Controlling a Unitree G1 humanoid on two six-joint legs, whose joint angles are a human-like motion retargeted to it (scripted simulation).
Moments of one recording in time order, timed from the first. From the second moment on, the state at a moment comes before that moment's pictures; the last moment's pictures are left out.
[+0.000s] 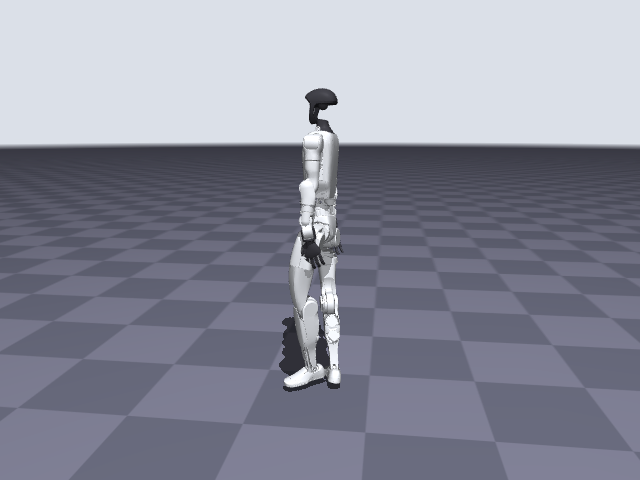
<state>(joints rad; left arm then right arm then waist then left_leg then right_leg) -0.01 0.06 0.20 1.51 0.10 0.27 -0.15 0.07 -0.14 -0.10 1.50 -0.57 0.08 0.08 0.06 -0.08 -0.13 -0.16 0.04 0.82 0.19 -0.05 -0.13 0.11 -0.09 -1.18 0.04 -0.14 0.18</state>
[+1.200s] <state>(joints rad) -0.02 0.04 0.19 1.60 0.11 0.28 -0.14 0.04 -0.15 -0.12 1.41 -0.60 0.04 0.15 0.13 -0.10 -0.02 -0.09 -0.23 -0.42 0.19 -0.14 -0.08 -0.21 -0.04 -0.02 0.17 -0.01 0.06</state>
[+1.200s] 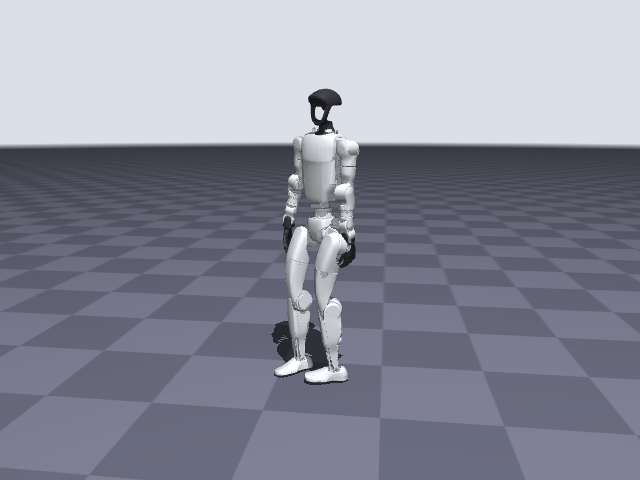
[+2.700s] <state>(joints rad) -0.09 0.04 -0.06 1.65 0.19 0.24 -0.13 0.01 -0.16 -0.13 1.47 -0.53 0.07 0.11 -0.10 0.01 -0.04 -0.10 -0.07 0.08 0.02 0.01 0.15 -0.24 -0.02 -0.18 0.16 -0.03 -0.05</state>
